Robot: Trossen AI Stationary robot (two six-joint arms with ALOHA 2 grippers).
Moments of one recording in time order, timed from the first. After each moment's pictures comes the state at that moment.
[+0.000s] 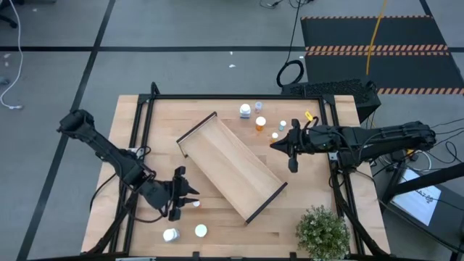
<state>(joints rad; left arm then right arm) -0.67 1.23 0.80 -0.28 -0.42 -0.50 0.08 0.91 0.76 -0.27 0.19 0.15</state>
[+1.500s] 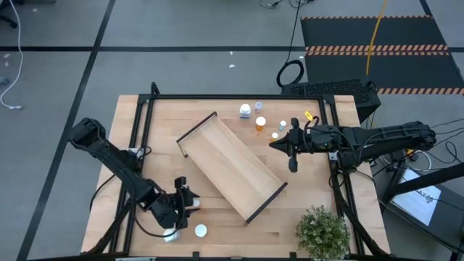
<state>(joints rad) -0.75 1.47 0.80 -0.29 -0.54 -0.69 0.08 0.91 0.76 -0.22 0.19 0.11</state>
